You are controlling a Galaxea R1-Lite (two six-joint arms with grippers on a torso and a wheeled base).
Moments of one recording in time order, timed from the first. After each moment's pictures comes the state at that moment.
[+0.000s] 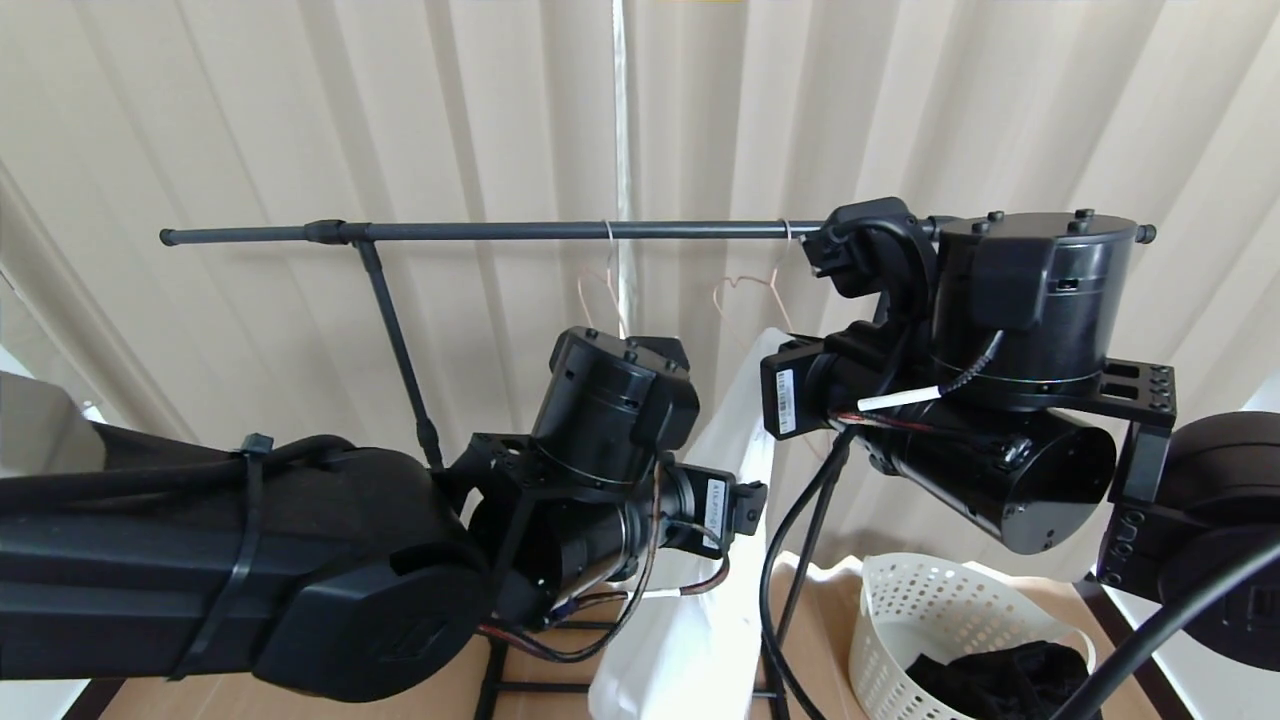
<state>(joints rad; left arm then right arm) -0.87 1.88 -1.11 -0.25 0.23 -0.33 0.80 1.71 -1.03 -0.47 -0.53 0.04</state>
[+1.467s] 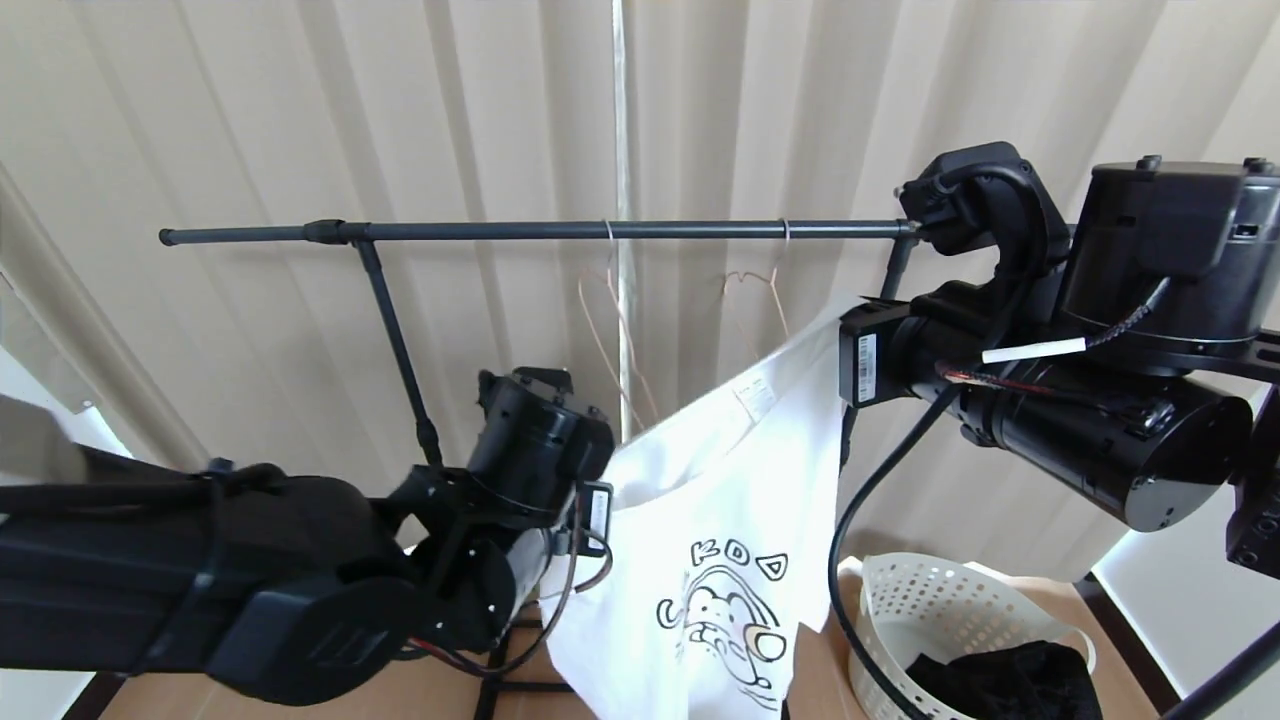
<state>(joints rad) -0.77 1.82 -0.94 -0.23 0.56 -0.31 0.72 1.60 -0.98 -0.47 -0.54 -0.04</state>
